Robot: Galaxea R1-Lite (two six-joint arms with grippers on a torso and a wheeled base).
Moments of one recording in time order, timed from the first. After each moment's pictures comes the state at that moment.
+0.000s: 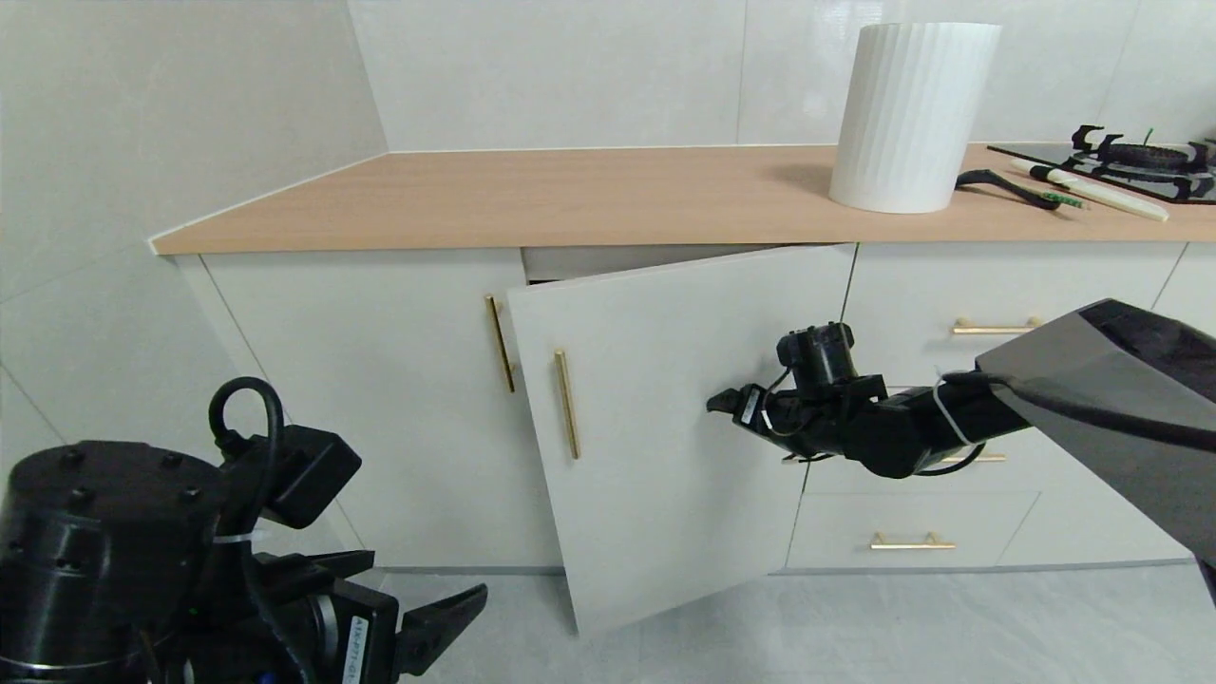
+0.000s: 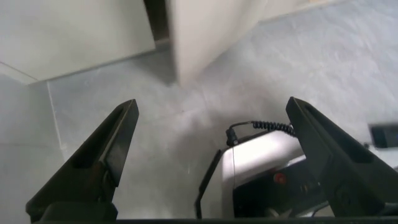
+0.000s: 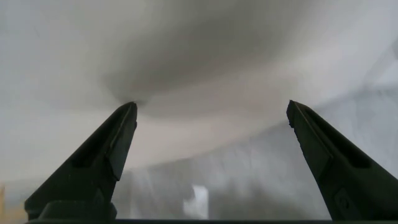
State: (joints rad) left arm -0.68 1.26 -0.56 -0.05 0.23 -0.29; right arm 0.44 2.30 -1.41 -0.38 -0.04 0.70
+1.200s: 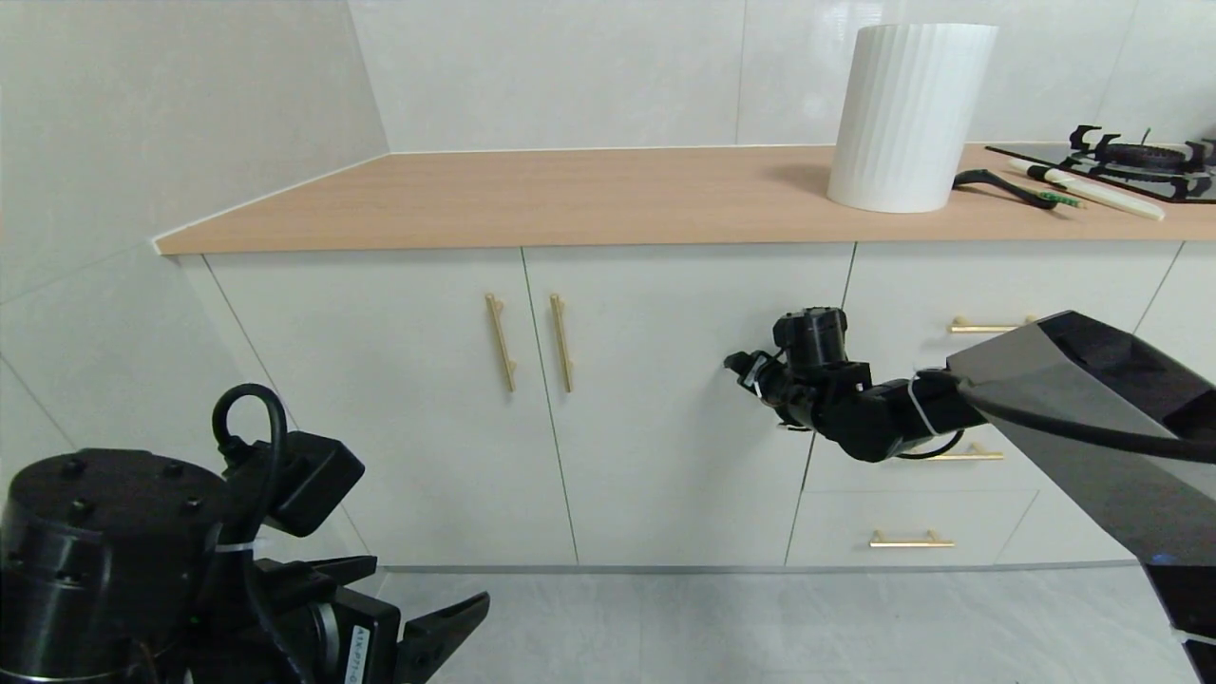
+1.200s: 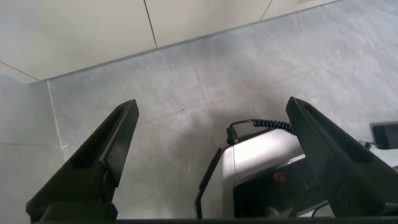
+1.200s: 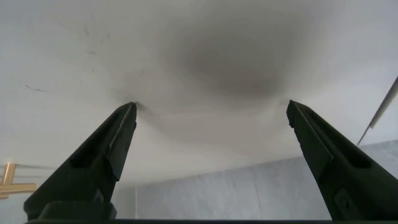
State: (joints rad) left arm -0.68 1.26 -0.55 -0.05 0.22 -0.29; right arm 0.41 2.40 -1.58 -0.45 -0.25 0.75
